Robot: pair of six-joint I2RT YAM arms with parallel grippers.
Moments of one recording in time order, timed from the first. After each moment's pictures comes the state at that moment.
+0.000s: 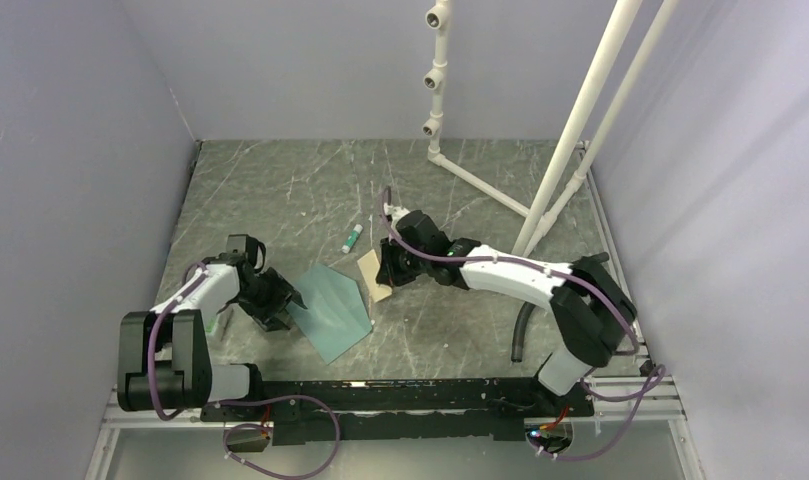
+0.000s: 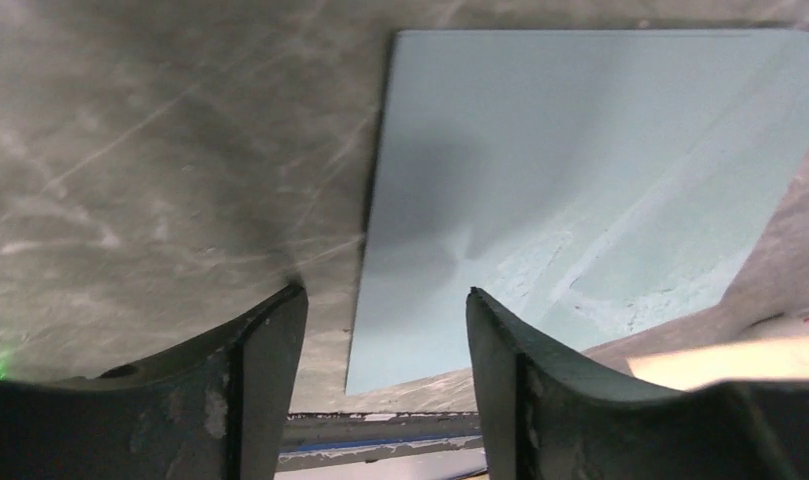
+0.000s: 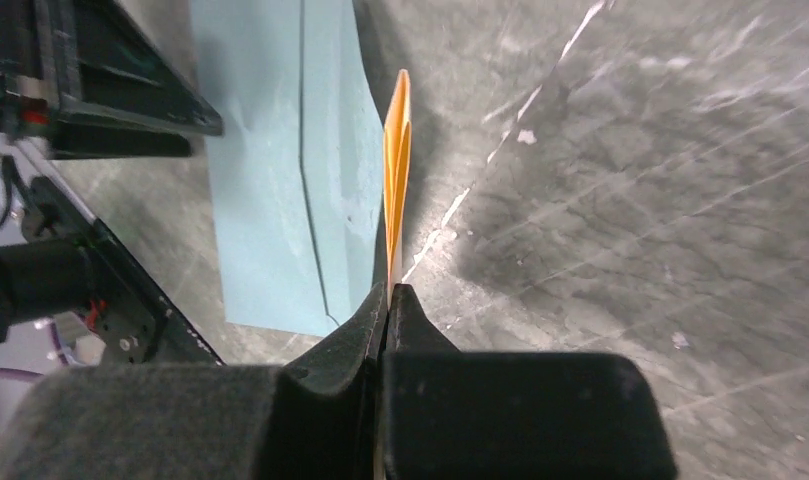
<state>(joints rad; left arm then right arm) 0.04 1.30 0.61 -0.71 0.24 -0.83 0.85 1.66 1.02 -0.11 -0.21 0.48</state>
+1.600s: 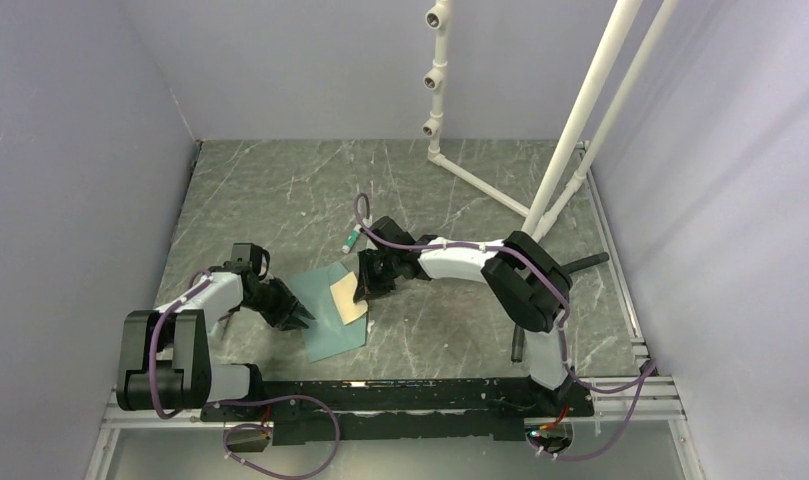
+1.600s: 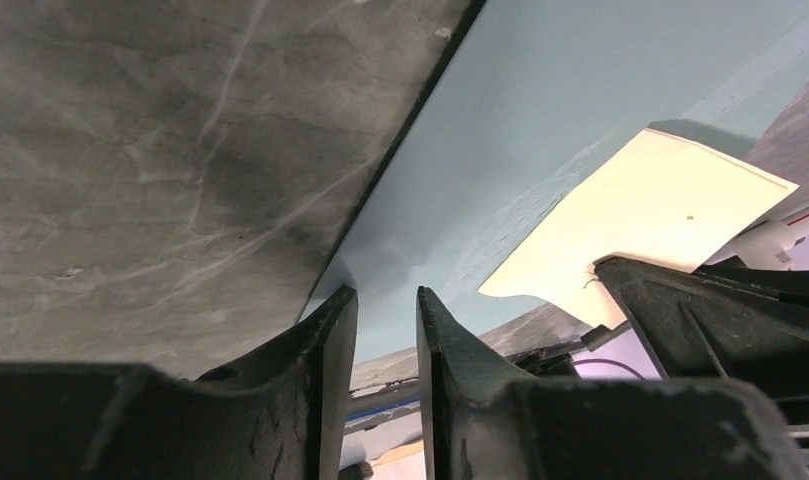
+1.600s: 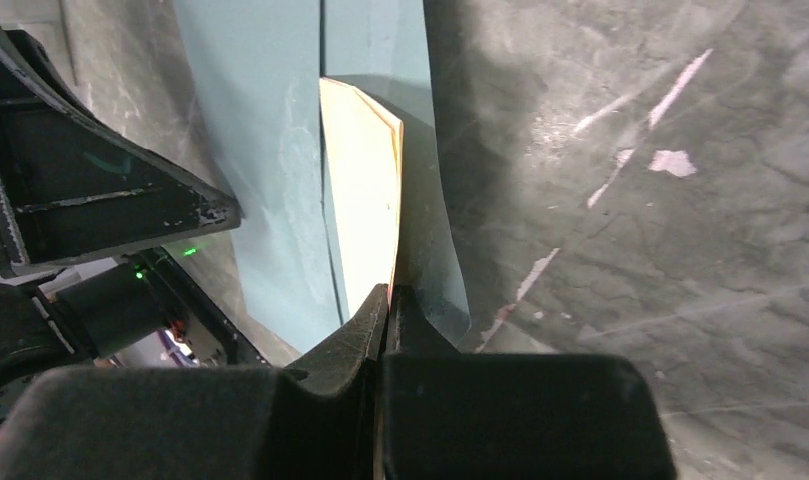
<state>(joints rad) 0.01 1.31 0.53 -0.59 0.43 -0.79 0.87 1.98 1.22 -0.15 -0.38 0.73</state>
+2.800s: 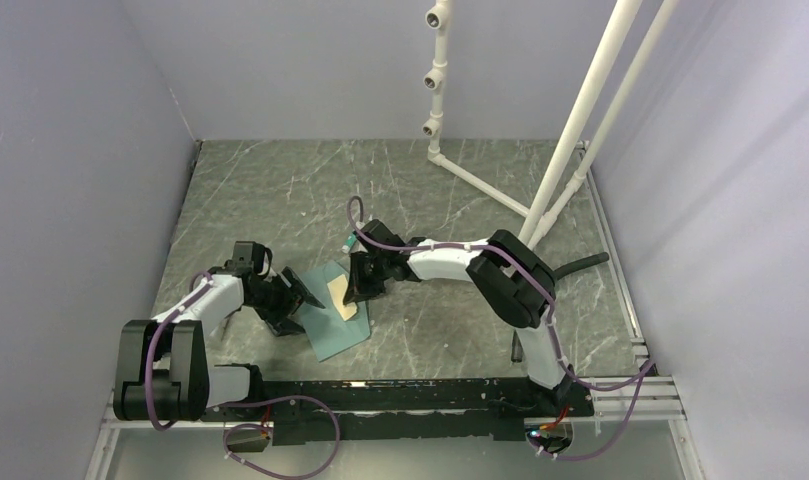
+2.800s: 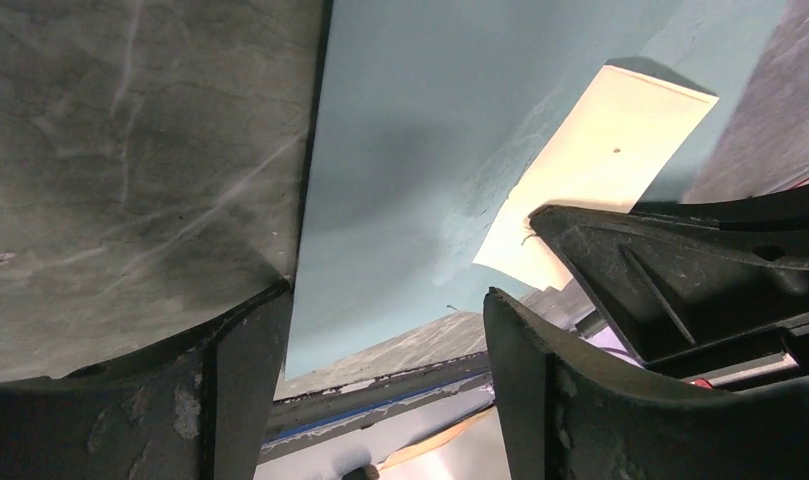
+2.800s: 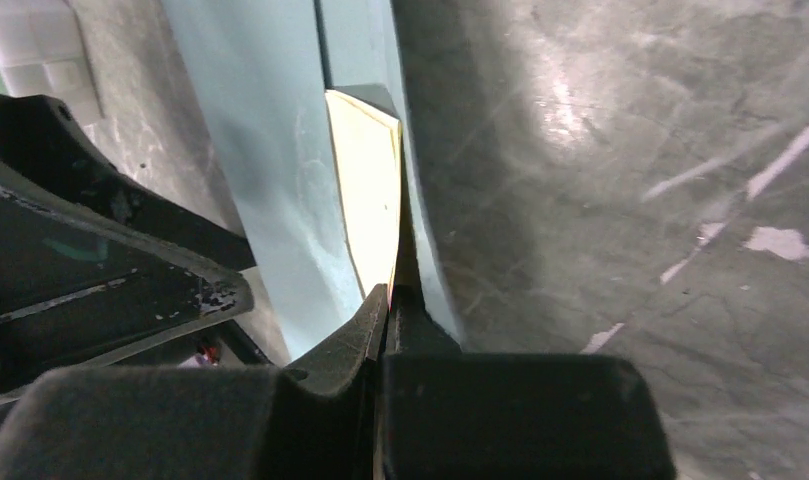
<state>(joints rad) -0.02 1.27 0.54 -0.58 0.45 -0.80 0.90 2.06 1.28 -0.12 -0.38 0.82</state>
